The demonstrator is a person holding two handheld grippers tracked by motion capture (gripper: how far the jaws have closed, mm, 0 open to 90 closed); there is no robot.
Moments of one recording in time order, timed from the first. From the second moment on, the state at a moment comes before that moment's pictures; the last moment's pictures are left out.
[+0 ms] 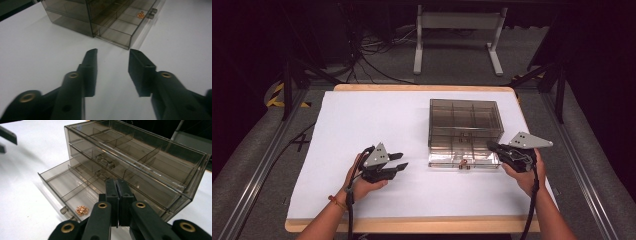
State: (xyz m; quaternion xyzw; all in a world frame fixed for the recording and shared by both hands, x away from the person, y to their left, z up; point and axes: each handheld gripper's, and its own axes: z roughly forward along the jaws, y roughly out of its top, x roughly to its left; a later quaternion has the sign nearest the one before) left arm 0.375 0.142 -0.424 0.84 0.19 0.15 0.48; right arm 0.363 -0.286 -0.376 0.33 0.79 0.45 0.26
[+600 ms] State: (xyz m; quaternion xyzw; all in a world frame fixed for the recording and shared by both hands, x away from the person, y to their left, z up) left arm 0.441 0.089 -0.378 0.82 0.19 0.18 0.51; right arm 0.326 -0.259 -0.413 0.29 0.83 0.41 0.23
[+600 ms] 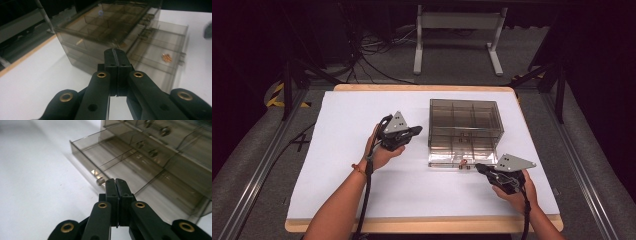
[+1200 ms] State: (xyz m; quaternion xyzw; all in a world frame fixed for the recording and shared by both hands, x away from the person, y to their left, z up) left arm 0.475 0.050 -0.379 0.82 0.21 0.18 0.50; right arm 0.334 -0.253 -0.437 0.34 0.84 0.37 0.23
